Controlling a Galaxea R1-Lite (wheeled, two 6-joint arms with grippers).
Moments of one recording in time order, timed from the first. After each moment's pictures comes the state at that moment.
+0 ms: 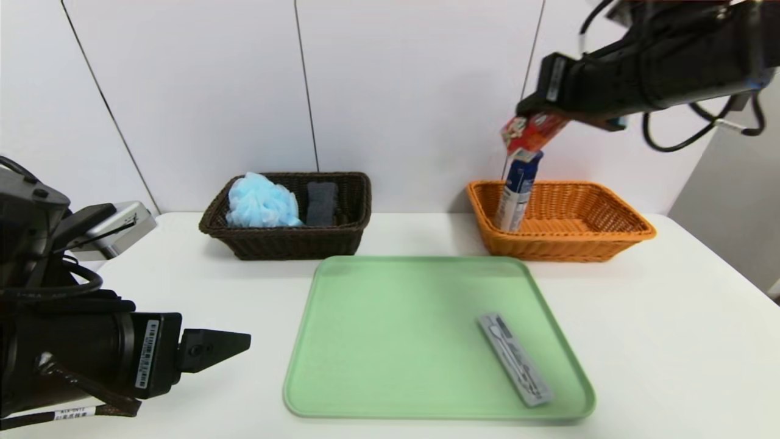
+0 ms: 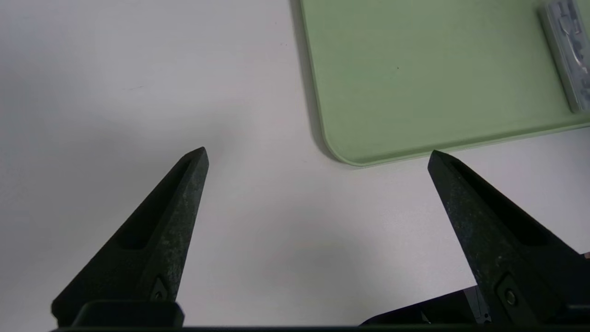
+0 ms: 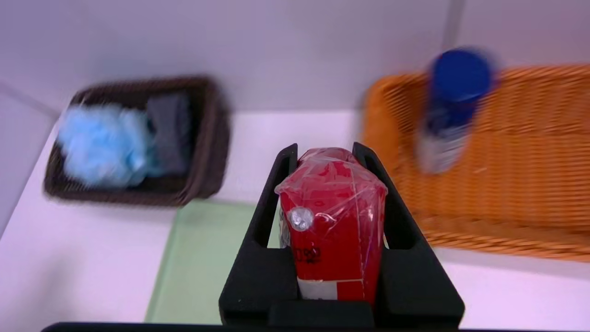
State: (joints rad) left arm -0.60 1.19 -0.94 0.47 0.14 -0.46; right arm 0.39 1.80 -1.95 0.53 -0.10 0.35
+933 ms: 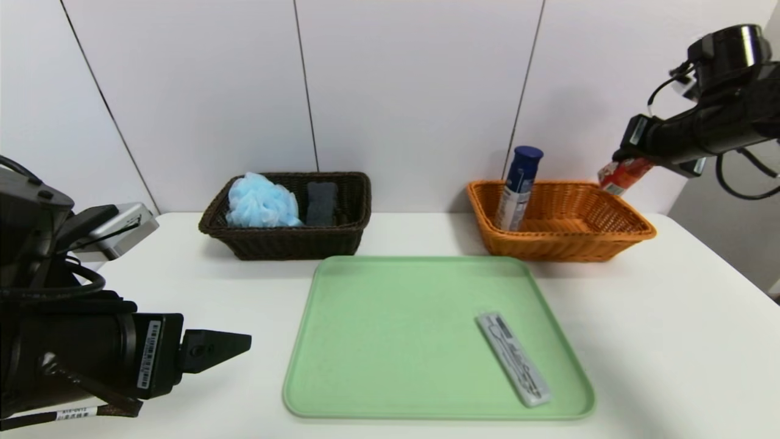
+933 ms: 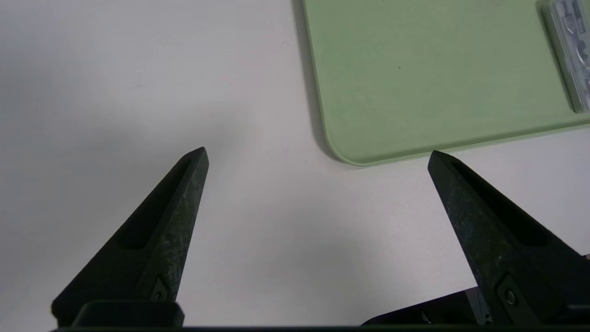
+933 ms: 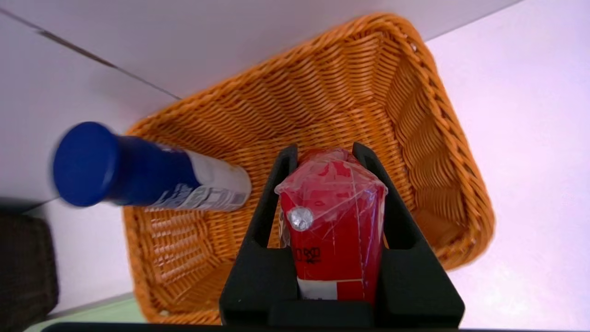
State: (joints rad) left arm -0.60 1.20 -0.94 0.47 0.14 -0.46; right arm -0.06 2.00 -1.92 0.52 0.02 0.38
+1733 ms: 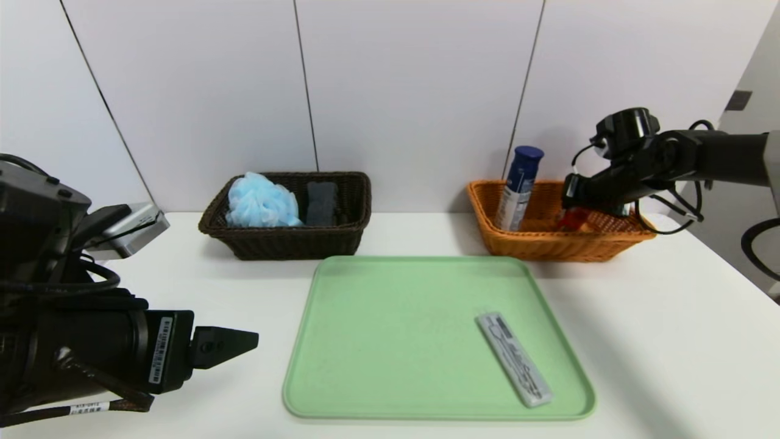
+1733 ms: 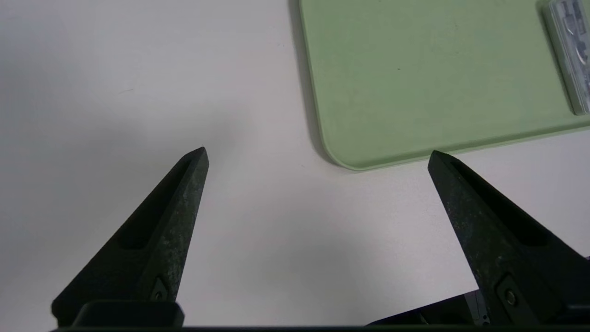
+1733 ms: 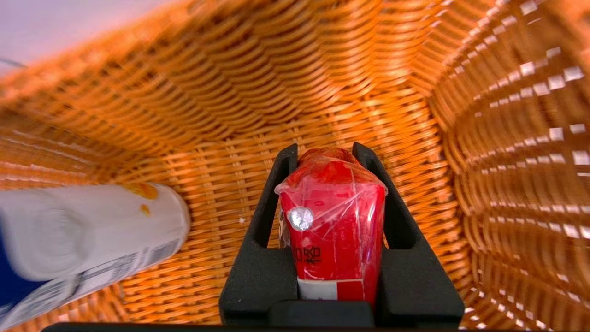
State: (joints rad) left arm -0.60 1.22 -0.94 0.46 0.13 -0.46; right arm -0.01 2.26 -1.95 0.42 -0.03 0.32
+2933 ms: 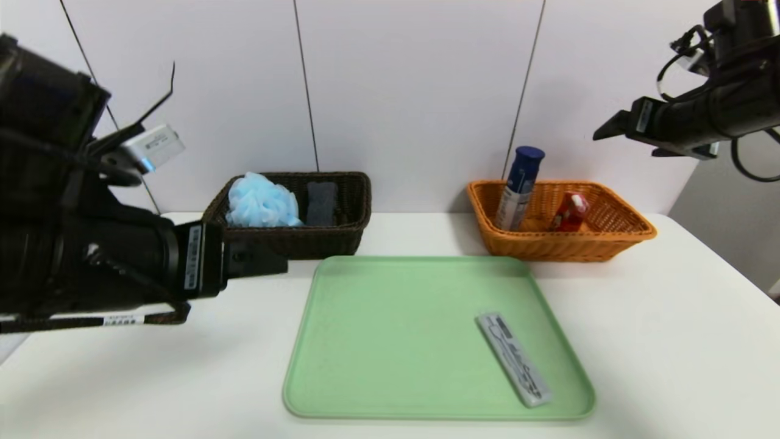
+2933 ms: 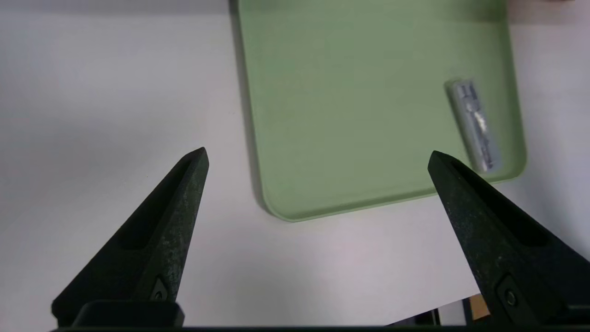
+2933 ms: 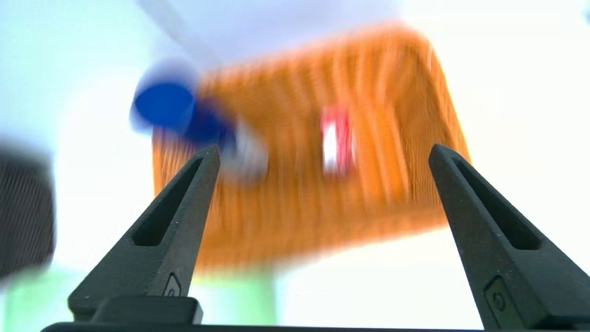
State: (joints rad) left arm -0.63 1.35 -1.26 0.56 0.13 -0.55; right arm 0.03 1.84 -1.87 0.59 -0.03 0.28
